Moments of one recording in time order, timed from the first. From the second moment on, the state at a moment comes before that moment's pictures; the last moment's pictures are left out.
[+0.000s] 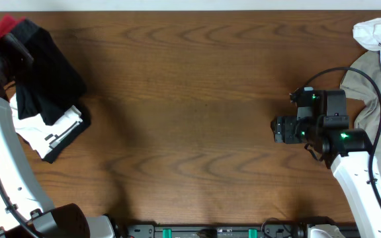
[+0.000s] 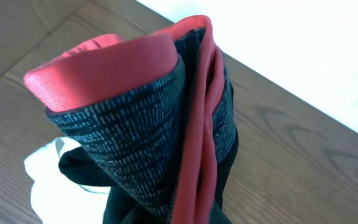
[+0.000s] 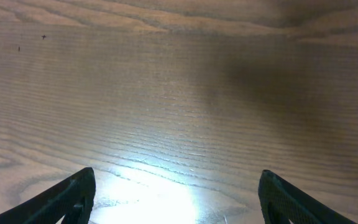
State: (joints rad) left arm 0.46 1.55 1.76 -0.94 0.13 -0.20; right arm 0.06 1.19 0.85 -0.71 -0.15 0.04
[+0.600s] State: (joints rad) left arm 0.48 1.55 1.76 -0.91 0.19 -0.33; right arm 0.06 1.19 0.85 -0.72 -0.14 0.04
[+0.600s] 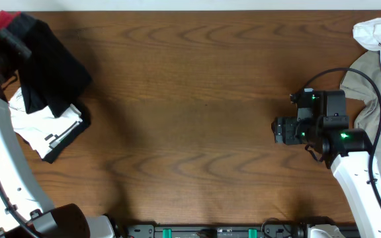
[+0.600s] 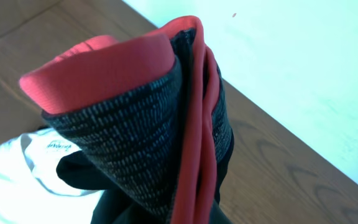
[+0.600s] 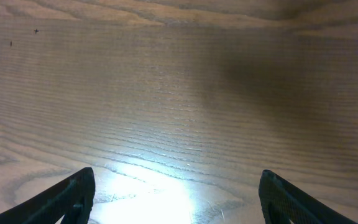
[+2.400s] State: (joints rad) left arm 0.75 1.78 1.71 -1.06 0.13 -0.39; right arm 0.06 1.19 0.85 -0.74 -0.12 0.04
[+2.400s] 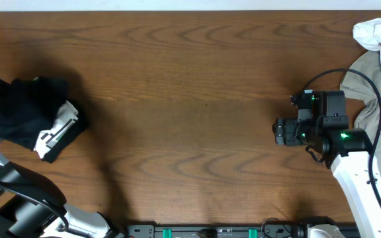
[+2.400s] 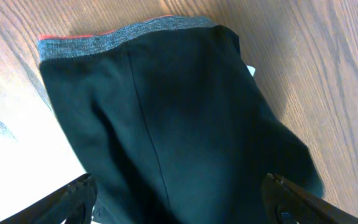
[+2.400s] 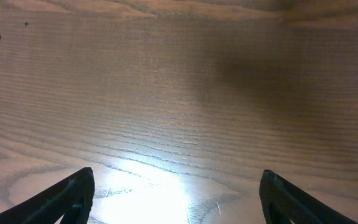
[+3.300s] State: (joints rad) left arm 0.75 1.82 1.44 -1.02 0.26 -0.39; right arm 0.06 1.19 0.85 -0.75 -0.11 0.04
